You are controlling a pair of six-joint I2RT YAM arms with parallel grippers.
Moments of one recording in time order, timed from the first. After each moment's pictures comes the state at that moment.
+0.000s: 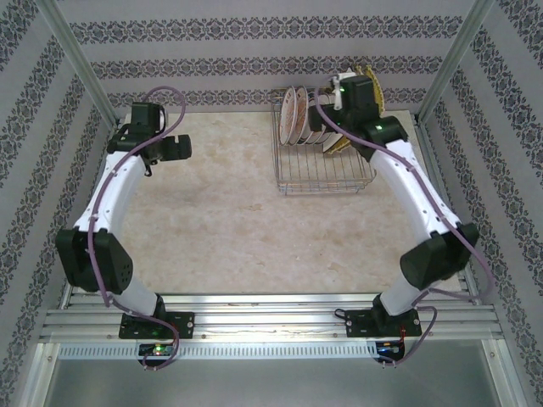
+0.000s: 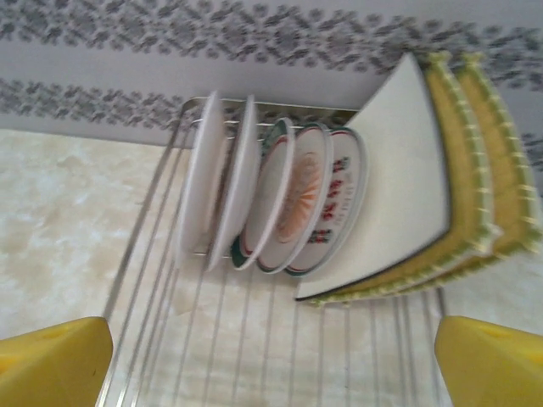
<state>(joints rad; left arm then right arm) -0.02 1.60 1.53 -0.81 -0.08 -0.14 0.35 1.66 1.80 -0.71 0.17 0.11</state>
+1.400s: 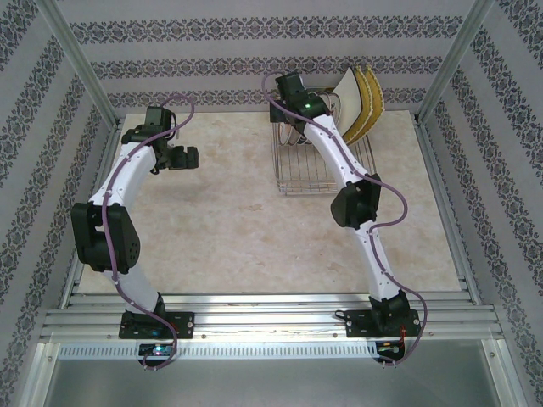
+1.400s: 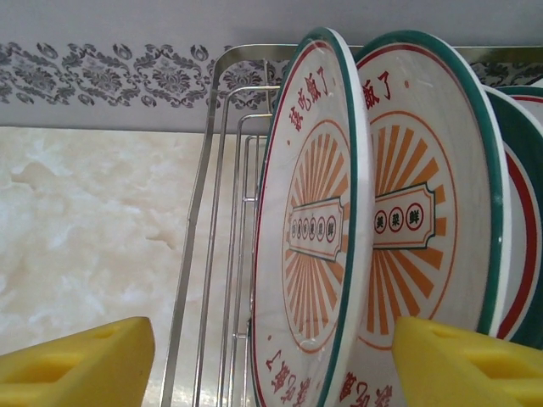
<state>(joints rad) -0.02 1.75 1.55 -0.89 -0.03 -0.15 0.43 2.54 2.73 -0.94 0.25 0.30</state>
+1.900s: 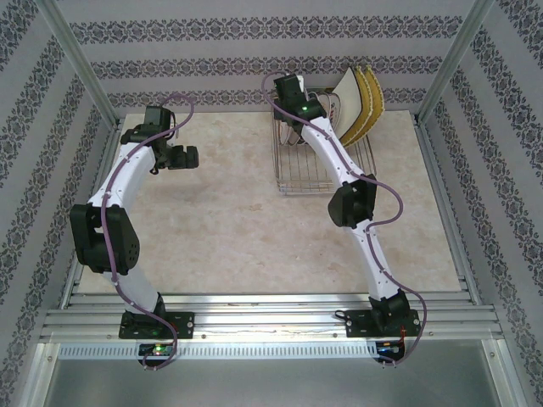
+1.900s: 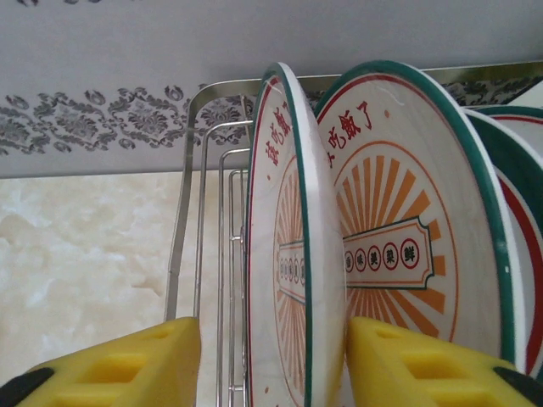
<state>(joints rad) -0.02 1.74 1.55 -0.89 -0.03 -0.14 0.43 2.60 2.78 -0.87 0.33 0.35</state>
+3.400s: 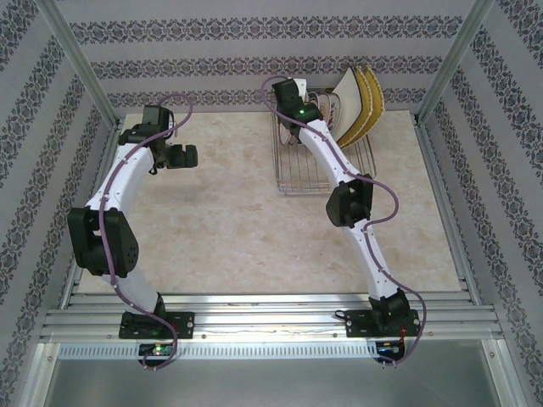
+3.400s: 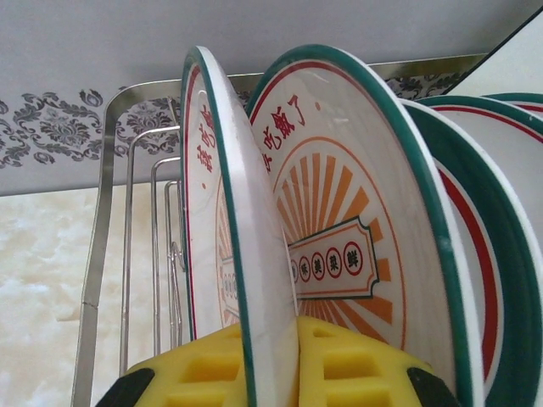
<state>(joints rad) -0.02 1.71 1.55 -0.89 -0.03 -0.14 0.43 2.63 2.78 -0.85 0.46 0.36</state>
